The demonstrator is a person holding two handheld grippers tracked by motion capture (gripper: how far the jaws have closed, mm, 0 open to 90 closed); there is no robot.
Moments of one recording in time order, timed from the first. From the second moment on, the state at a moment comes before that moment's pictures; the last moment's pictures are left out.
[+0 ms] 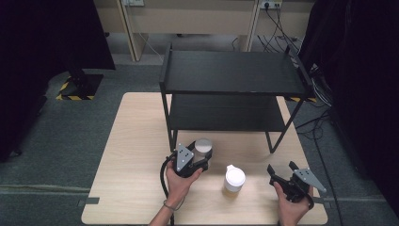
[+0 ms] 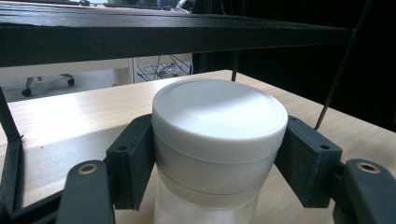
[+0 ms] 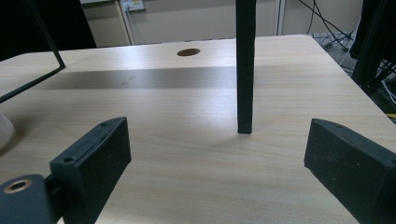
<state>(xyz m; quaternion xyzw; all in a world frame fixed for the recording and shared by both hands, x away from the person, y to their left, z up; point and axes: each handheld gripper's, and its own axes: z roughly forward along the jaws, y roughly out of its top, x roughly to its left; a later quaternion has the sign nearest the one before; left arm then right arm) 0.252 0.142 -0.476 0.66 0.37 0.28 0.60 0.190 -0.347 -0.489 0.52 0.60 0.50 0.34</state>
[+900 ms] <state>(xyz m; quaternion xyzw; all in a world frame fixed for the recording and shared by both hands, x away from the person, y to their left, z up) 0.221 0.152 -0.424 0.61 0.35 0.32 0.64 0.190 -0.346 -0.489 0.52 0.60 0.50 0.34</state>
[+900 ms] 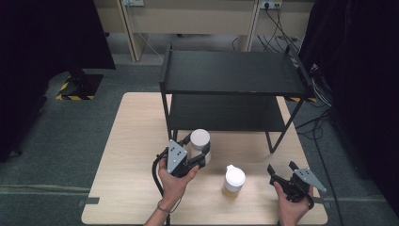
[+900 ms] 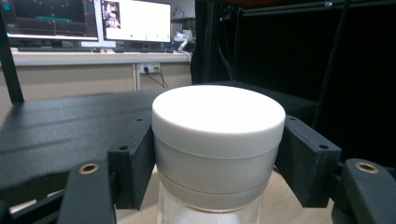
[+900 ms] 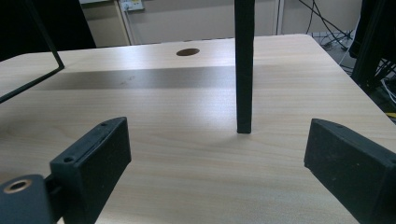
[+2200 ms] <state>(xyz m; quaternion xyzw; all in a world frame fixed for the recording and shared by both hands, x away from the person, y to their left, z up) 0.219 0.156 -0.328 0.57 0.33 0.36 0.66 0.190 -0.348 -0.489 0.53 0.60 0.50 0.34</state>
